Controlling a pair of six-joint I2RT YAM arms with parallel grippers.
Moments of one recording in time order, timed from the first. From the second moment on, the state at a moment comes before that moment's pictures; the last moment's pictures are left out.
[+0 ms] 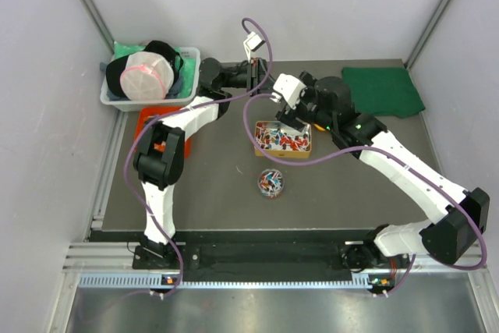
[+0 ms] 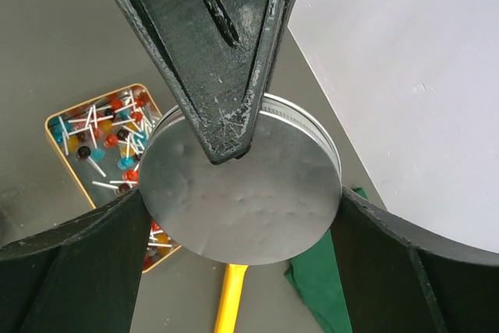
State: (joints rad) left arm -0.41 2.05 1.59 1.08 1.31 -1.40; right arm 0.65 1.32 1.27 -0.32 0.04 -0.65
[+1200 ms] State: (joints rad) left arm -0.19 1.67 1.39 0.03 0.96 -0.20; right arm 0.65 1.15 1.20 -0.69 -0.16 -0.67
